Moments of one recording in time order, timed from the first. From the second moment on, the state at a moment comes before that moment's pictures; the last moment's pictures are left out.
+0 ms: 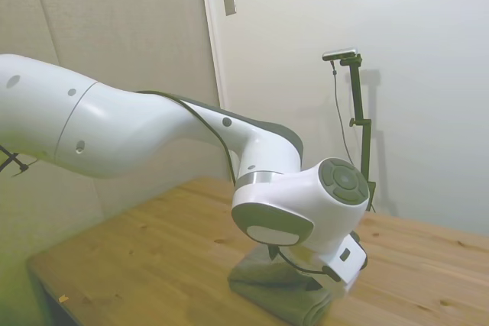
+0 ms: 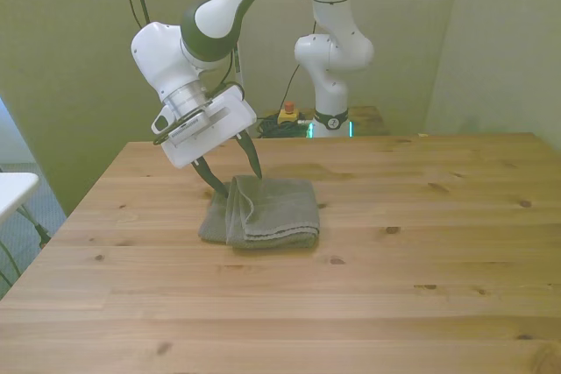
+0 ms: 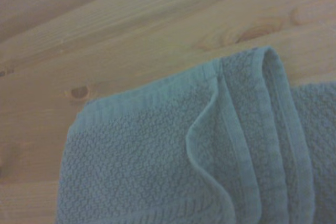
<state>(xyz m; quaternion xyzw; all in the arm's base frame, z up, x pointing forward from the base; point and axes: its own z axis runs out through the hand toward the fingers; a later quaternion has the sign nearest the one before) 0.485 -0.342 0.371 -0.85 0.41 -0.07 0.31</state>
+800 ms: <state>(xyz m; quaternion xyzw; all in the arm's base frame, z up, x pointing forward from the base) 0.491 -0.332 0.352 -0.86 0.41 -0.07 0.31</state>
